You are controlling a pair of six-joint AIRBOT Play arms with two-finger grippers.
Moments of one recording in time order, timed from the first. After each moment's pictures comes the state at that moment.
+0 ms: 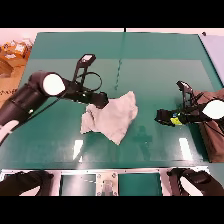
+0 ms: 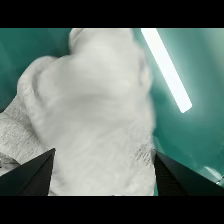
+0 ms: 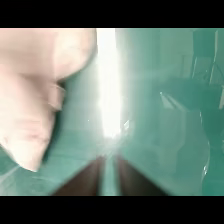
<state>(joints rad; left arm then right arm) -0.53 -1.19 1.16 1.18 -0.97 -1.56 0.13 -0.81 0.75 -1.27 1.20 1.81</state>
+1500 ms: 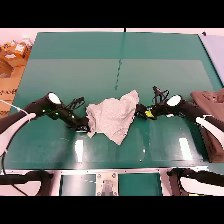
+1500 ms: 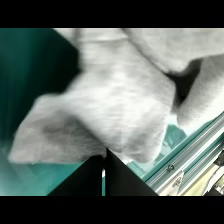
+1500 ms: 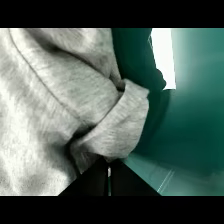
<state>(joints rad) -0.22 -1.49 0.84 0.81 -1.21 -1.20 0.16 -1.37 0.76 -0.84 0.78 1.51</state>
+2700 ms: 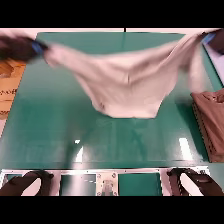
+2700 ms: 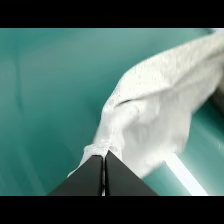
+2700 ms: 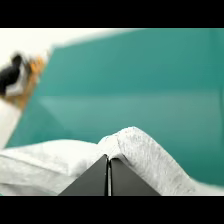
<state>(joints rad) 0.00 -0.92 1.59 0.86 -1.24 -1.20 -0.15 -0.80 1.42 -0.85 1.03 1.42</state>
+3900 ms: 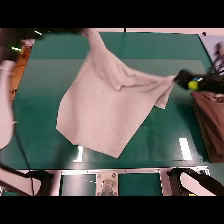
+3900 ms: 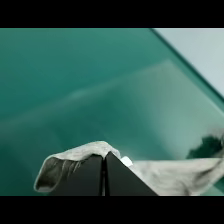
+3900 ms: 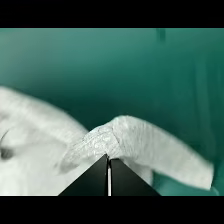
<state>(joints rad) -0.20 -1.73 1.96 0.68 -0.90 -1.07 -0.18 -1.11 0.97 -1.03 0.85 1.51</state>
